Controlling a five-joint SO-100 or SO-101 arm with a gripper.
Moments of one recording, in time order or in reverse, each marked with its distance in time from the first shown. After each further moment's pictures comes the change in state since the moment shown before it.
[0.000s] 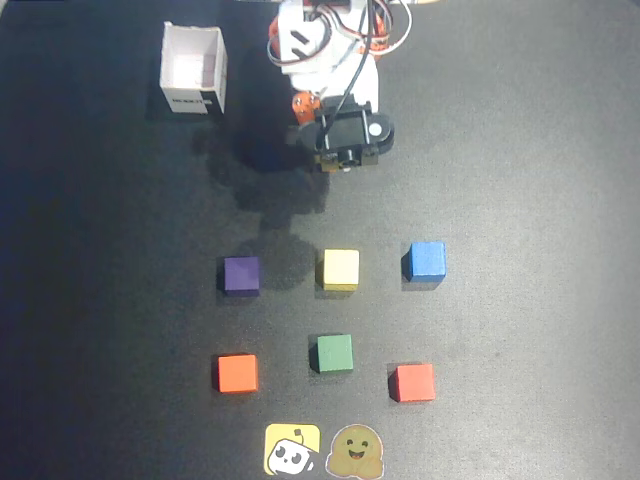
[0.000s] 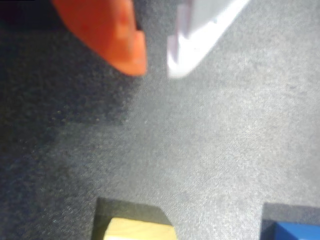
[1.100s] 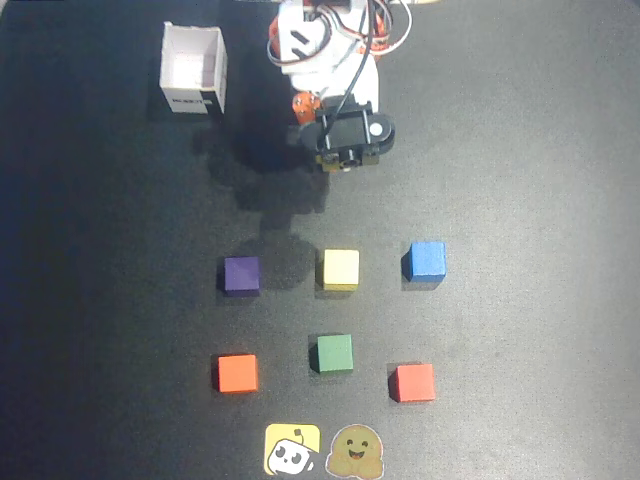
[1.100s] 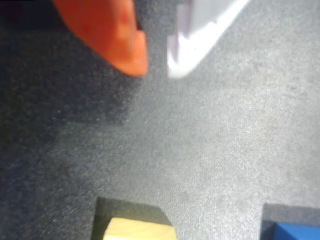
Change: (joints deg) arm 0.0 0.0 0.0 0.0 -0.4
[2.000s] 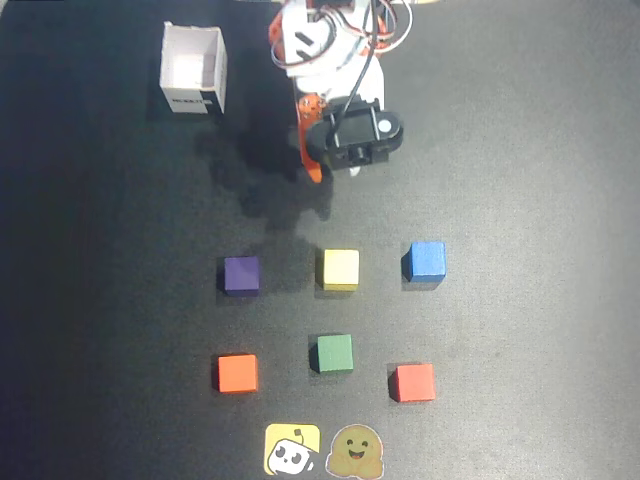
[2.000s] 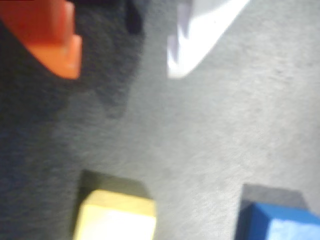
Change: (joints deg) arm -3.5 -4.3 -1.4 -4.5 0.8
